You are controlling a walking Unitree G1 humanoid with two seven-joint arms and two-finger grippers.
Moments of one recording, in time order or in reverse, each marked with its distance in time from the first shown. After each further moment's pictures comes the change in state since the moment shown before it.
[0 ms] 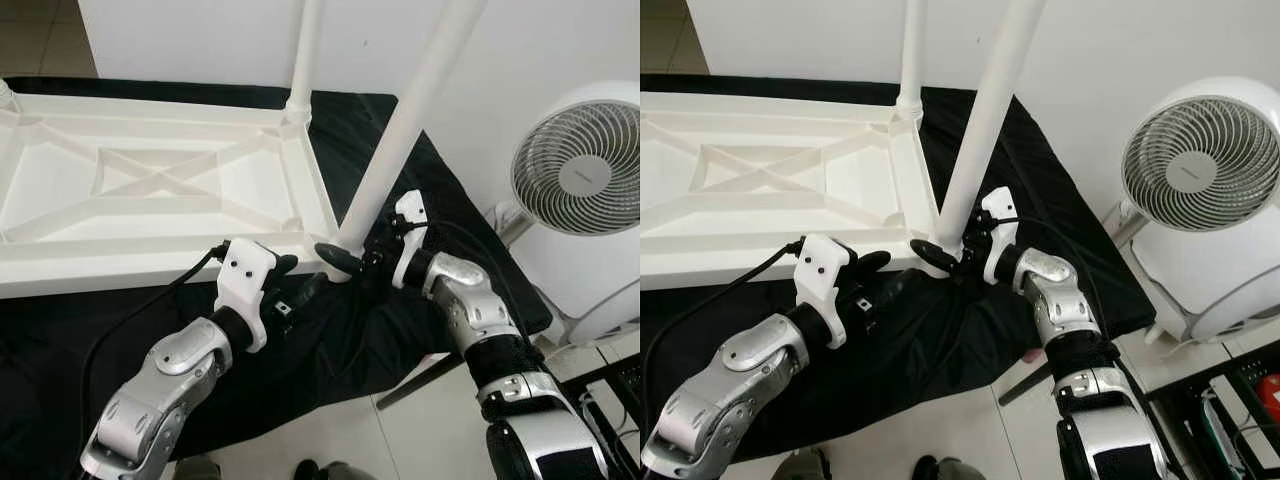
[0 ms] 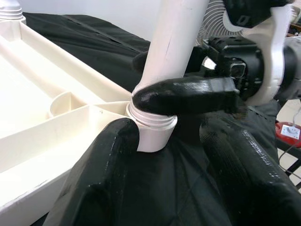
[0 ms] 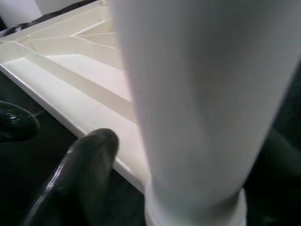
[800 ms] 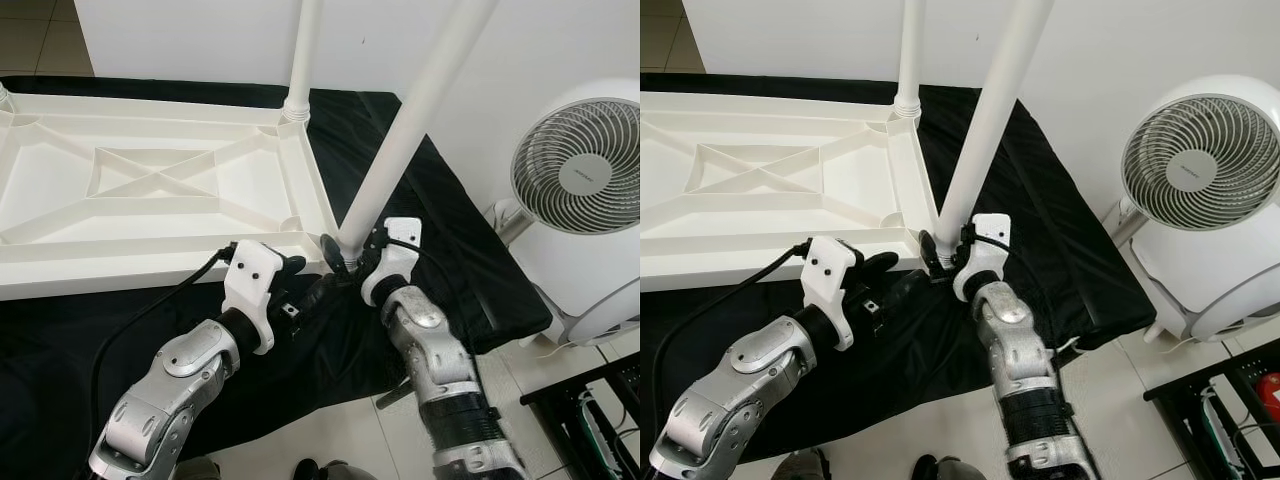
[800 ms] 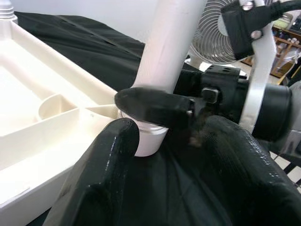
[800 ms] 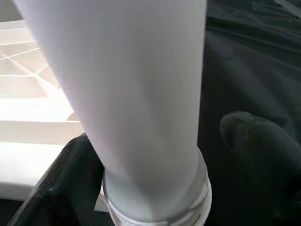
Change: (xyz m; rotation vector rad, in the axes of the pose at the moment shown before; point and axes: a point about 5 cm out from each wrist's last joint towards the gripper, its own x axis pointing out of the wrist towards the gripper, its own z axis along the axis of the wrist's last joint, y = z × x) left arm 0.003 -0.006 0.000 -0.019 -0.016 -0.016; right arm -0.003 0.035 -0.011 0.133 -0.035 -0.589
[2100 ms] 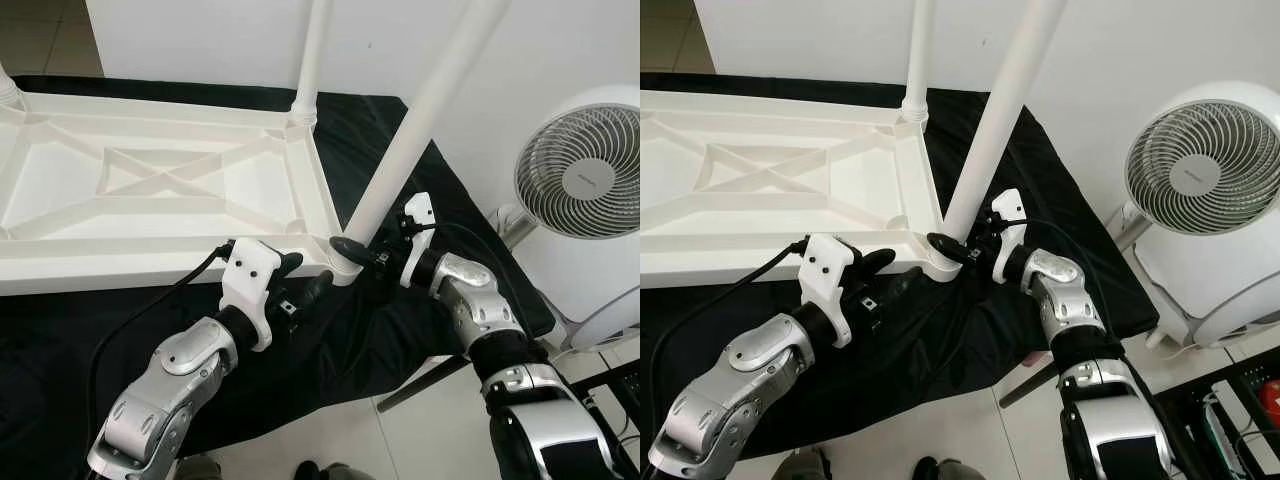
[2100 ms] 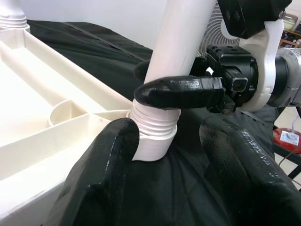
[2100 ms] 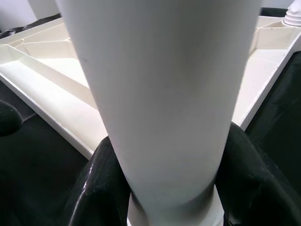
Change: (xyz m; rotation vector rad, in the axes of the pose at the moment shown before) left arm 0.000 0.002 0.001 0.015 -0.005 0.006; right arm 0.018 -0.038 0.011 -0.132 0.008 0.522
